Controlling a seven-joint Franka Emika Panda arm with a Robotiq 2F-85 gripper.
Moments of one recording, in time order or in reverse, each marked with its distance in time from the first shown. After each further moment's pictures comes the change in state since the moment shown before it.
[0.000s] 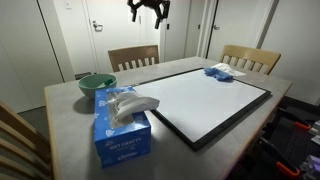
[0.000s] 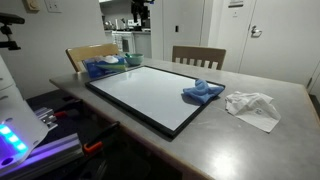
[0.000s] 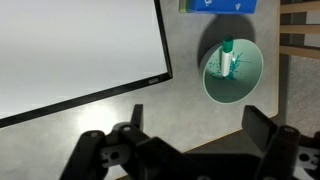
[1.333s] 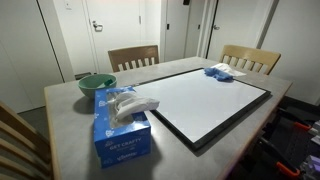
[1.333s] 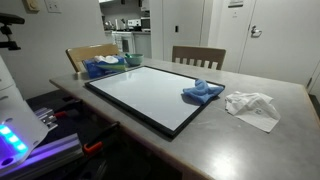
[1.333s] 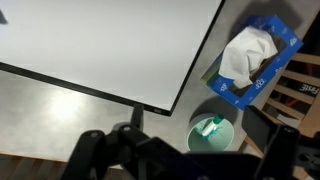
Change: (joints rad) arm -0.065 -0.339 -0.021 -0.204 -0.014 -0.251 -0.625
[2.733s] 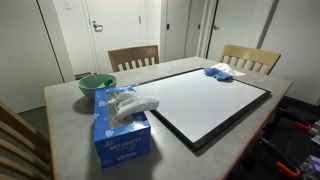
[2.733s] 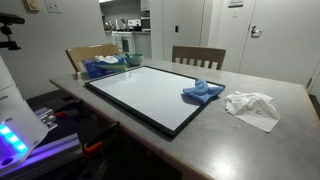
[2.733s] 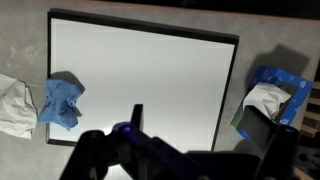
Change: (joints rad) arm -0.054 -0.359 -0.026 -0.135 -0.117 -0.371 0.201
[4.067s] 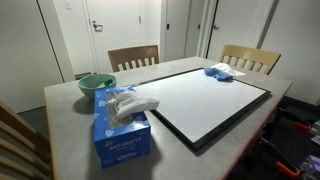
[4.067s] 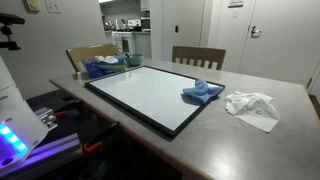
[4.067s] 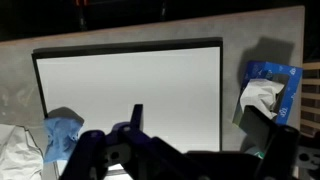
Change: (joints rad) arm -0.013 -0.121 -0.020 -0.114 0.077 -0.014 0.167
